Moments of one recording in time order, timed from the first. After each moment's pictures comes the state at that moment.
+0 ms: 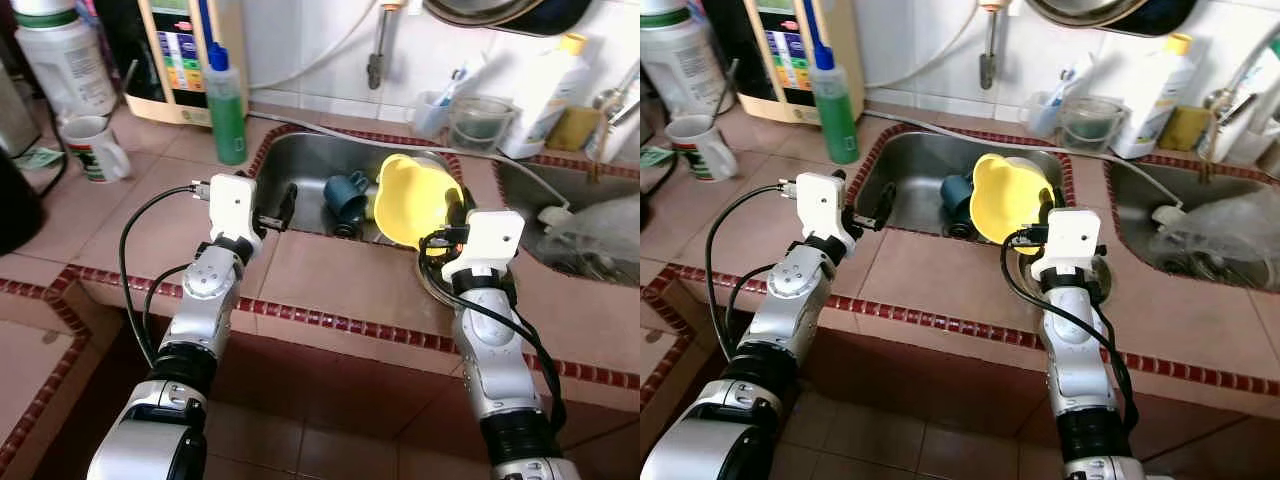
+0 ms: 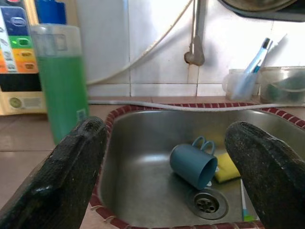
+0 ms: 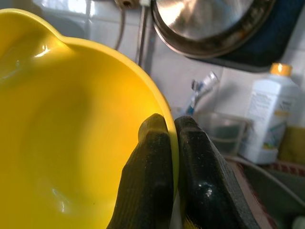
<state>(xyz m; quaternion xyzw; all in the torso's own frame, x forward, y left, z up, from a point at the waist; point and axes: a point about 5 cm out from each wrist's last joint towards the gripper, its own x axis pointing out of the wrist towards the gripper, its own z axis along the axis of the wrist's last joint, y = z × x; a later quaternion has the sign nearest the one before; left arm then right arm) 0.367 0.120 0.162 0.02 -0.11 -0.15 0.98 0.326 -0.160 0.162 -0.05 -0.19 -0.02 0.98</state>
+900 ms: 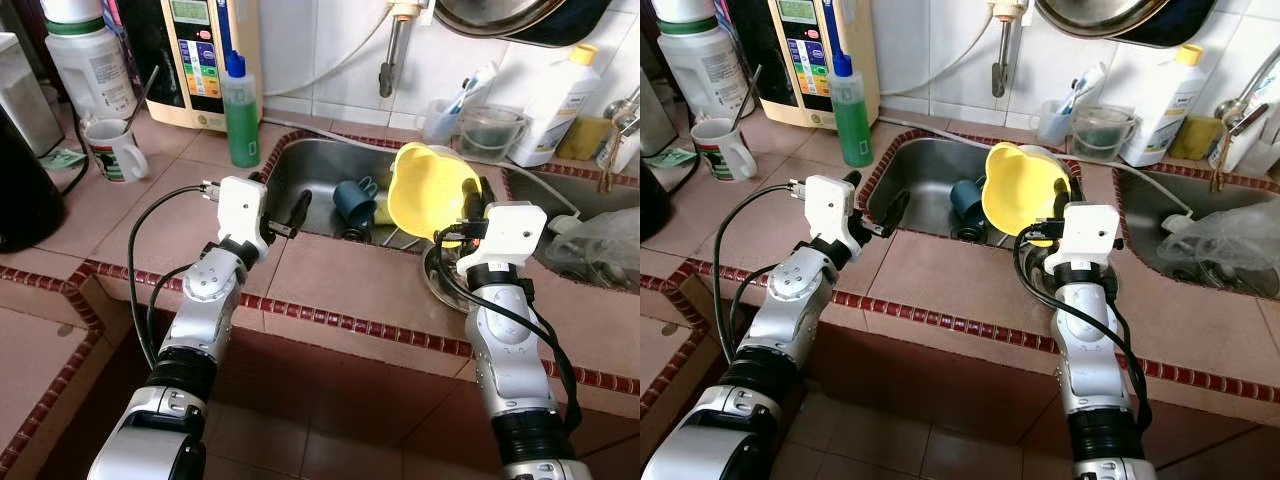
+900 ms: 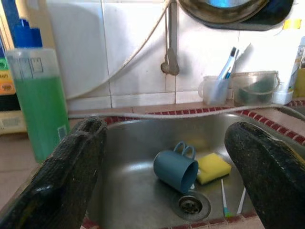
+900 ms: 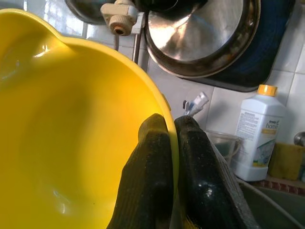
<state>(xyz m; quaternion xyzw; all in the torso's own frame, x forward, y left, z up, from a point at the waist) 0.362 0.114 0.162 0.02 -0.11 -0.20 0.97 0.321 -0.170 0.169 -0.06 -0.21 -0.03 0.98</state>
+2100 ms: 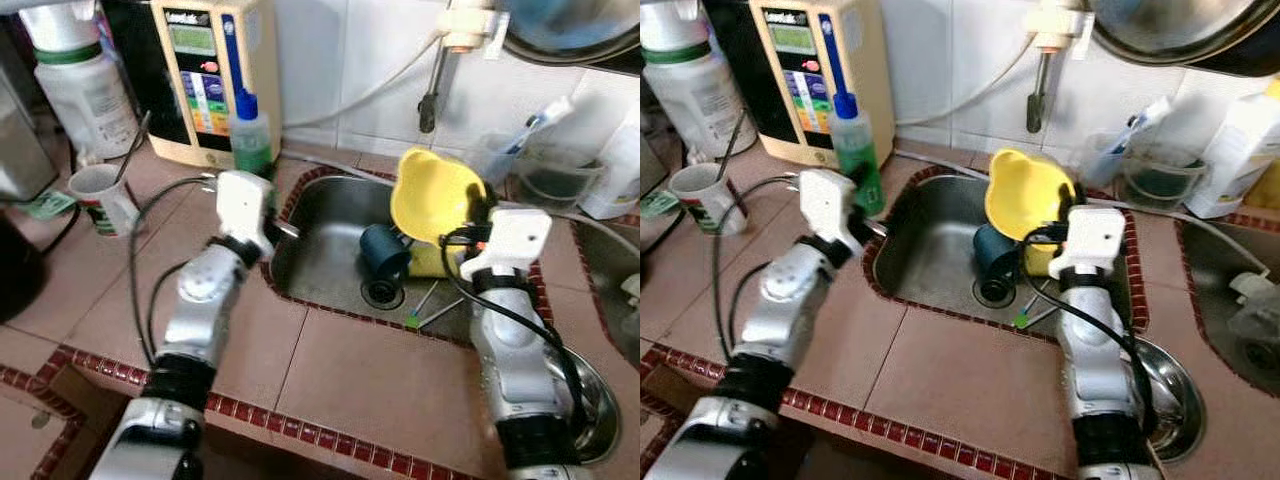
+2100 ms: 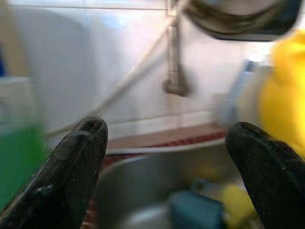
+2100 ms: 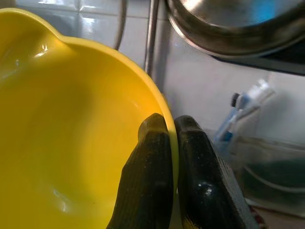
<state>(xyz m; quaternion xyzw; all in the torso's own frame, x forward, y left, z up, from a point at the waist) 0.342 0.098 0.175 0.01 -0.14 -0.31 0.94 0.319 -0.180 0.164 -0.05 -0.19 -0.04 0.98</state>
